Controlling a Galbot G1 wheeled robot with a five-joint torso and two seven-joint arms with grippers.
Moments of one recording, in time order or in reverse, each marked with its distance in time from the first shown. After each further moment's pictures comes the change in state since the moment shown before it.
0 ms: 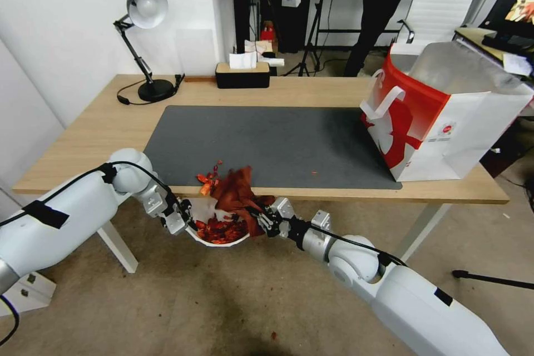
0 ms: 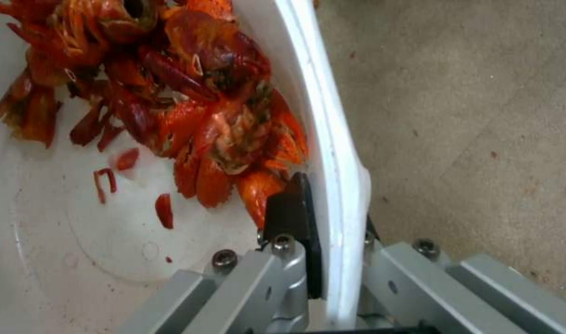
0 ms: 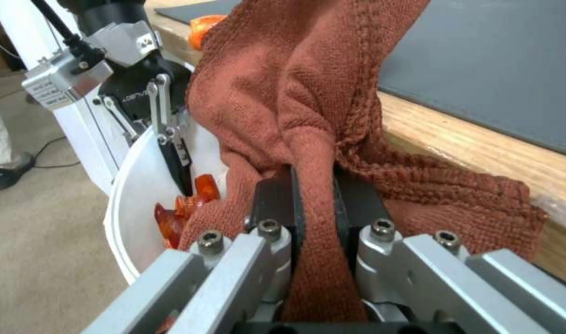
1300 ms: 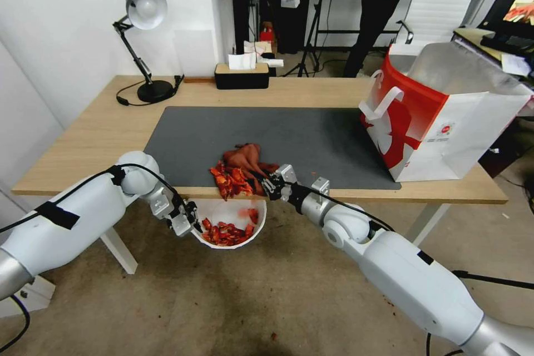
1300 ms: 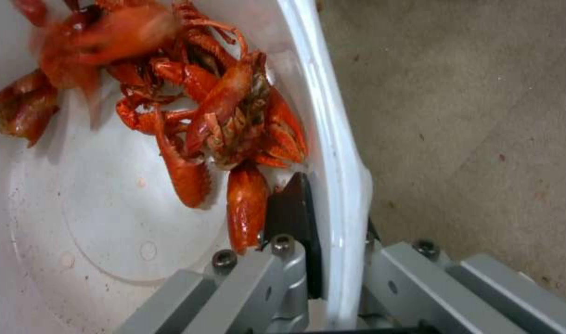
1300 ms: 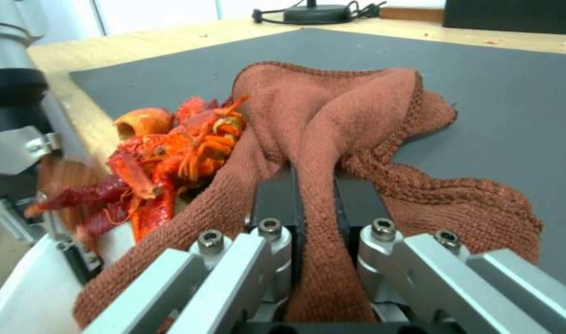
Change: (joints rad) left arm 0.005 -0.034 0.003 0.023 0.022 -0.006 -0.005; right arm 0.174 0.053 -0.025 -0.140 0.088 -0.011 0.017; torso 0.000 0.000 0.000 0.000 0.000
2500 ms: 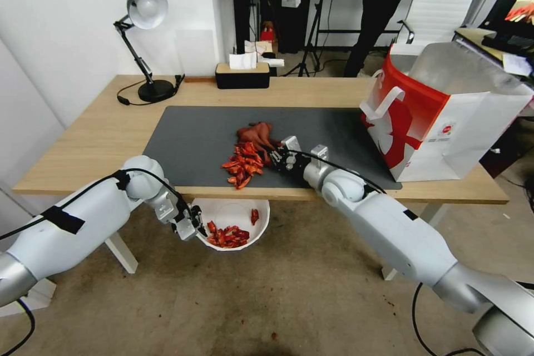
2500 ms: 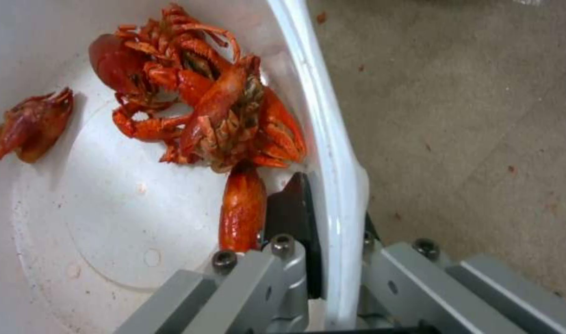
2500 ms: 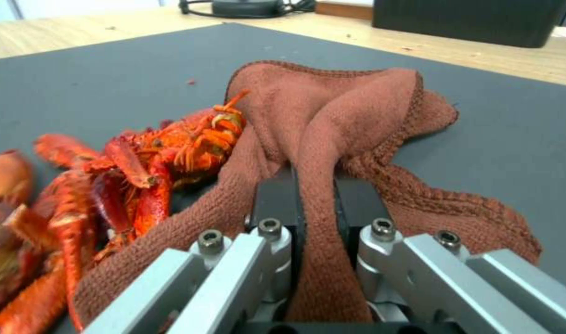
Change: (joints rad) left arm 0.026 -0.022 -0.010 0.000 0.013 0.000 -0.010; right arm 0.214 0.058 -0.038 -0.246 0.044 -0.001 -0.017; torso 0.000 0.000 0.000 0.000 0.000
